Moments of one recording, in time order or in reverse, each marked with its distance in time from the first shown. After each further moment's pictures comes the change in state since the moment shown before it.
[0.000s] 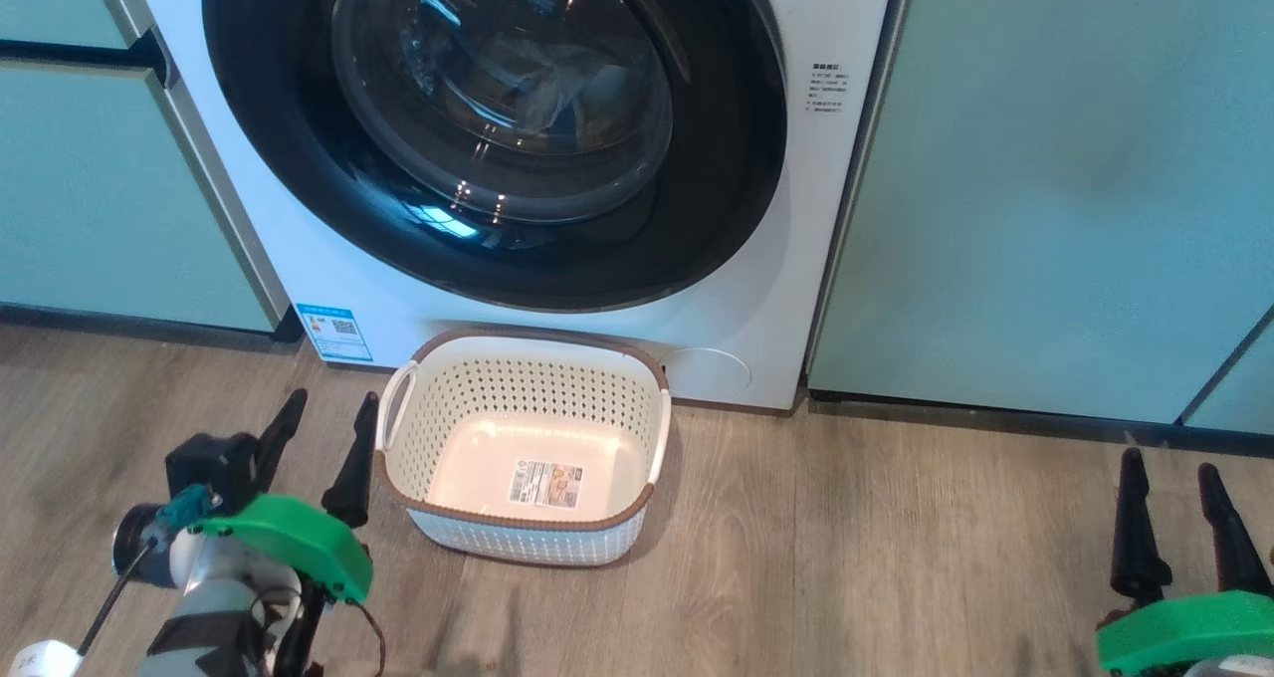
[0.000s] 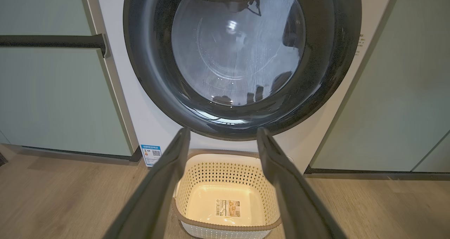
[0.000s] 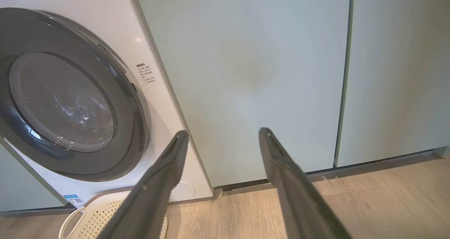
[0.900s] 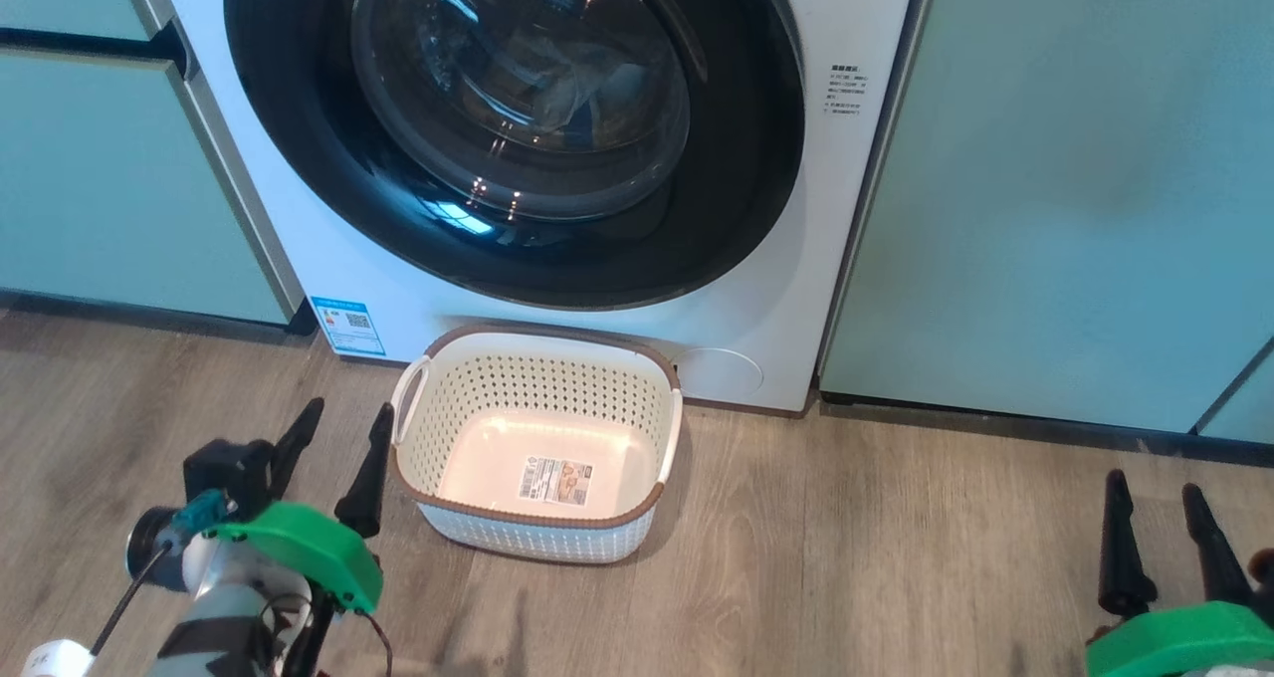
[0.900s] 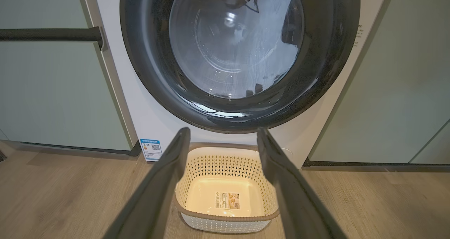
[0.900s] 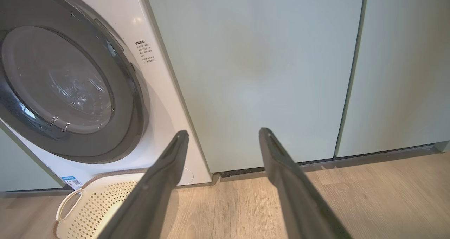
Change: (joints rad) left arm 0.000 -0.004 -0.021 0.017 0.010 0.000 0.000; right arm -0.001 0.001 0.007 0.059 -0.034 0.000 0.000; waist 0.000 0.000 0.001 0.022
